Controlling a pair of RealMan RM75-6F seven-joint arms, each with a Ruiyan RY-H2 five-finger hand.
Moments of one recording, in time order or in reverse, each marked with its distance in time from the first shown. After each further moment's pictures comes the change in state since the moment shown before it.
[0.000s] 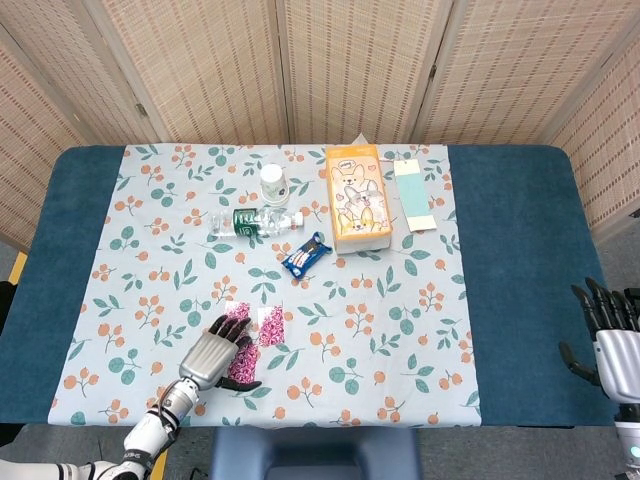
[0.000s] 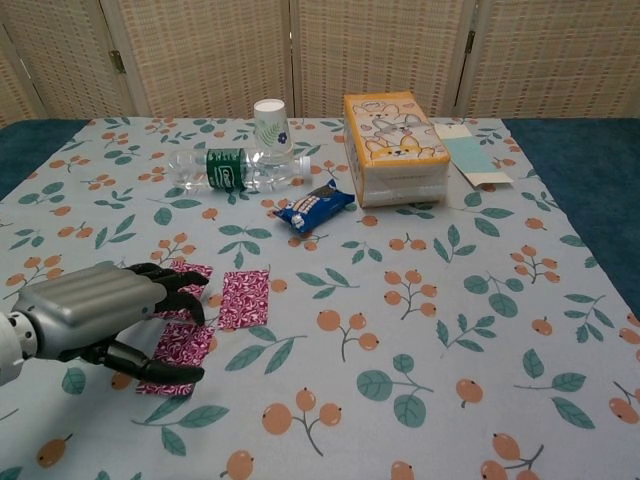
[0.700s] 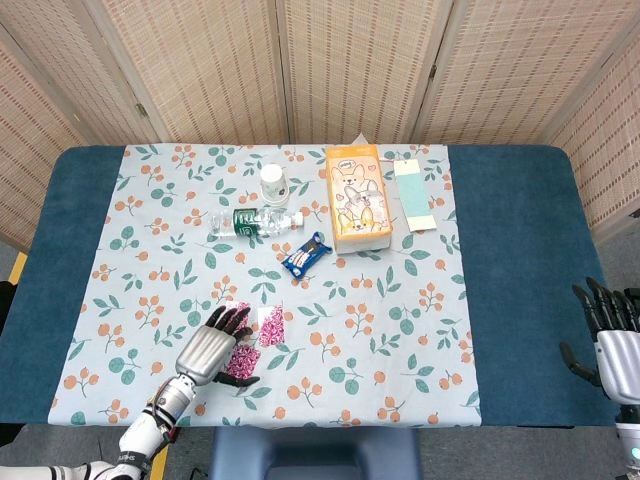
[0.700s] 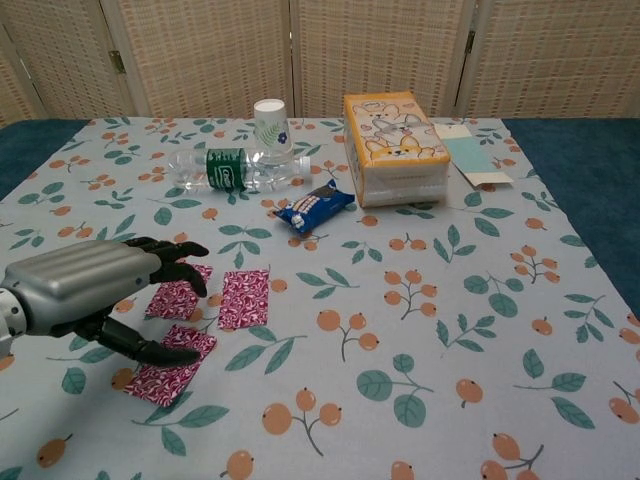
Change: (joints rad) left arm 0.020 0.034 -0.041 -0.030 0.069 0.061 -0.088; right arm -0.004 0.006 0.000 -0.012 -0.007 0.011 -0.006
